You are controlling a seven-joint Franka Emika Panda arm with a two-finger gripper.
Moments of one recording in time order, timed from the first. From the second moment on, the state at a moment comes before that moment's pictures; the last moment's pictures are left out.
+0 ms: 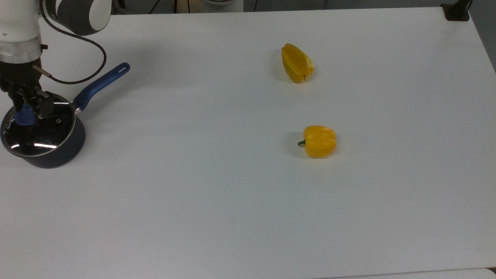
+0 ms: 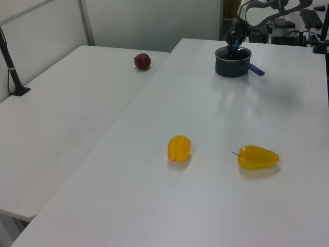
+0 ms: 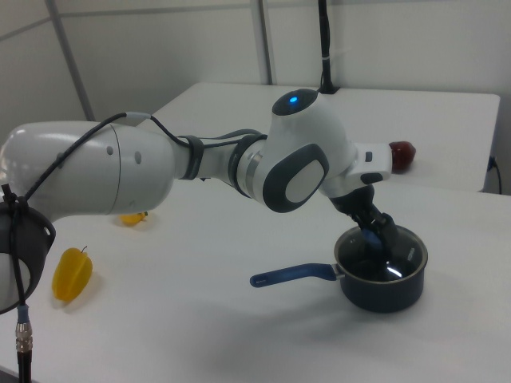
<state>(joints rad) -0.37 0.52 -0.08 -1.50 -0.08 2.45 0.11</state>
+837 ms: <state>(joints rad) -0.37 0.51 -0.08 -1.50 -0.04 2.45 0.11</state>
